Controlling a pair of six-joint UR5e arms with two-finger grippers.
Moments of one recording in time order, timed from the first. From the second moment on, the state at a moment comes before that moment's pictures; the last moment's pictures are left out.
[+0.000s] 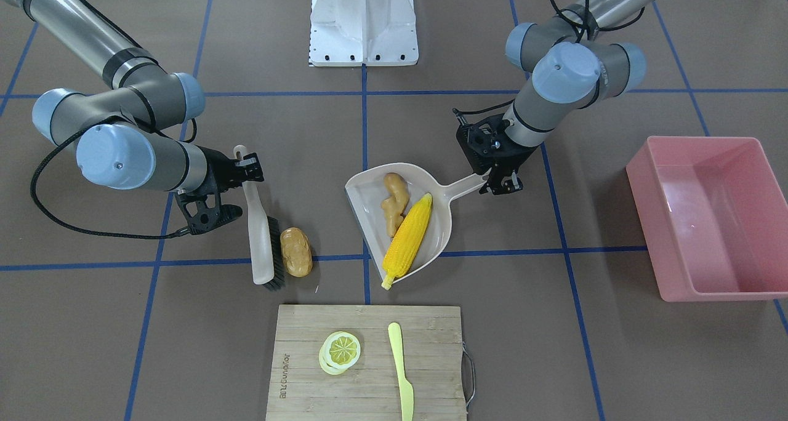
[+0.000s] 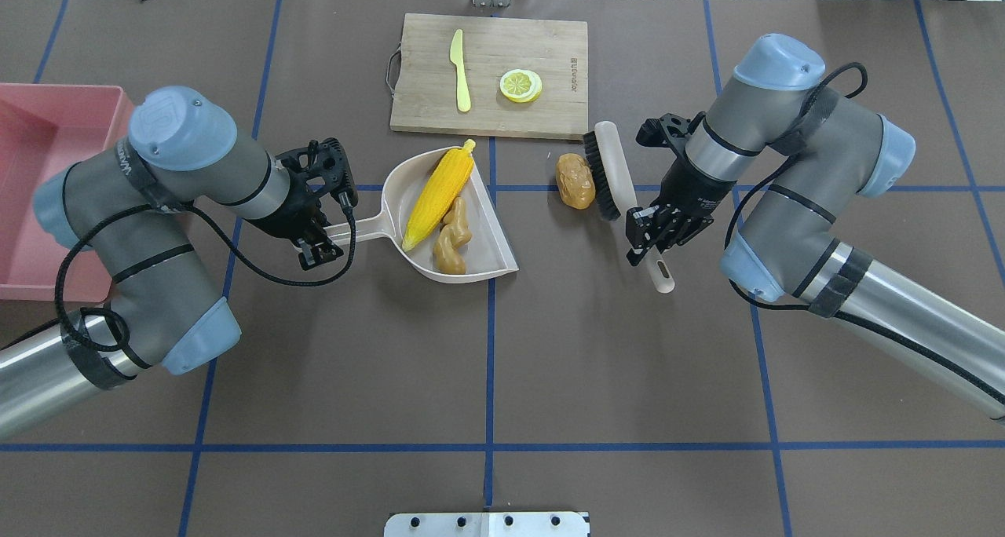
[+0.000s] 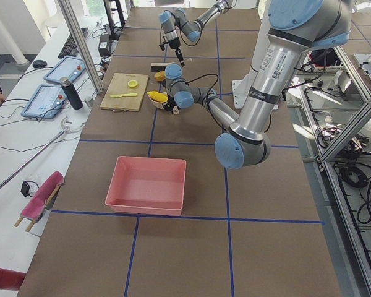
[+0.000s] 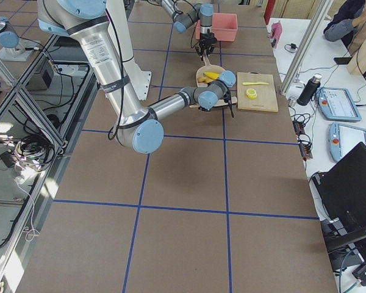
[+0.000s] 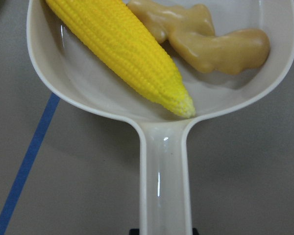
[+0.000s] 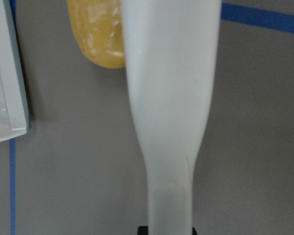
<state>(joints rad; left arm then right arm) -0.70 -2.03 -1.66 -1.88 -2.08 0.09 0.80 -1.07 1.45 -1.30 2.57 0.69</state>
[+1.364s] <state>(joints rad) -0.70 -2.16 -1.58 -1.82 -2.09 0.09 0.67 -1.01 1.49 -1.29 2.53 0.85</state>
